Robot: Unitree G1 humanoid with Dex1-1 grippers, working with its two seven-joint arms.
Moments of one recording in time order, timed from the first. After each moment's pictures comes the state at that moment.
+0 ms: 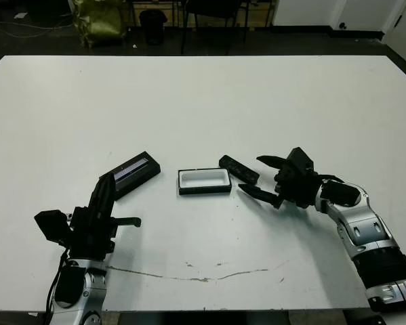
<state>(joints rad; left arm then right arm) 0.28 0.03 0.05 -0.28 -0.35 -0.10 -0.17 -0.40 -0.47 0.18 0.38 0.08 0.07 0.83</state>
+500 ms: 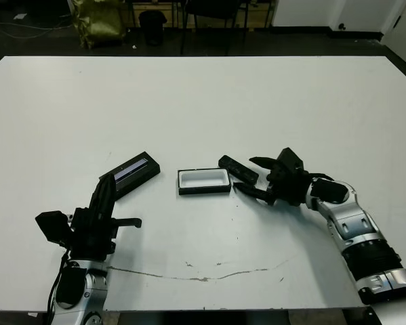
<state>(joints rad) 0.29 0.03 0.05 -0.27 -0.34 -0.10 -0.17 -0.45 -0.42 0.24 0.52 0.03 -0.08 0.80</state>
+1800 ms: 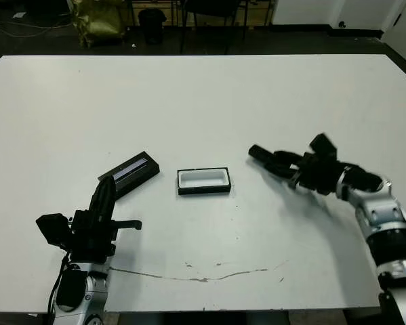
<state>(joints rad) 0.30 0.02 0.05 -0.27 -0.32 -0.12 -0.17 -0.59 -0.52 0.04 0.56 0.23 0.15 1.01</state>
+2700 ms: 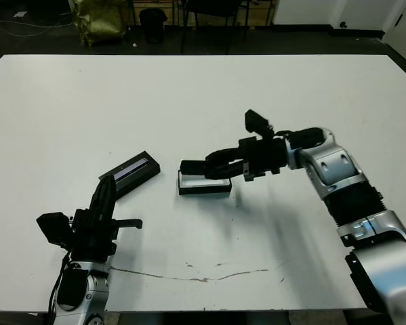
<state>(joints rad) 0.30 0.02 0.04 -0.29 -0.31 -0.10 -0.15 -0.80 -0.38 0.35 0.53 0.14 0.31 1.29</state>
